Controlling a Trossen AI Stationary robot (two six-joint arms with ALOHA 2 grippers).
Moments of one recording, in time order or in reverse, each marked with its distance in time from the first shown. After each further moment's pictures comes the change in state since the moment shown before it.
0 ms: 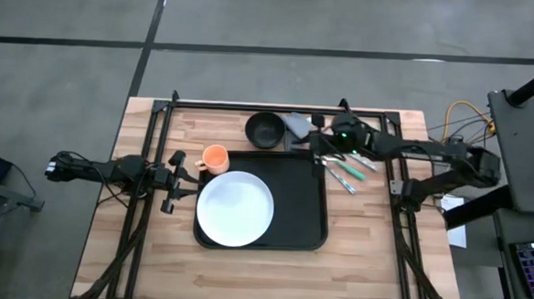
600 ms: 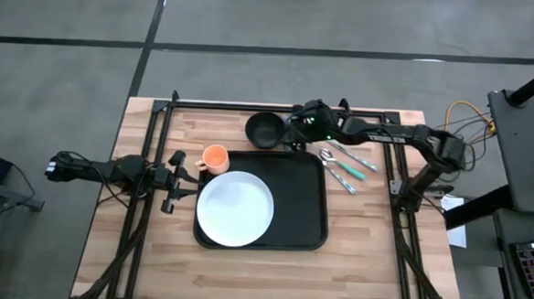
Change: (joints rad) left arm 0.000 0.000 0.000 0.000 0.000 0.000; right arm -0.104 0.341 0.247 -0.147 -0.008 -0.080
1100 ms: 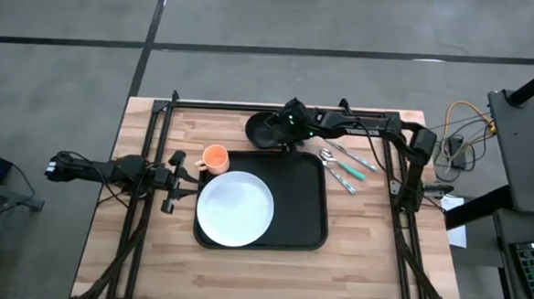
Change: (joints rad) left arm 0.000 0.002 0.000 0.000 0.000 0.000; right arm 0.000 0.235 0.217 -0.173 -0.005 -0.042
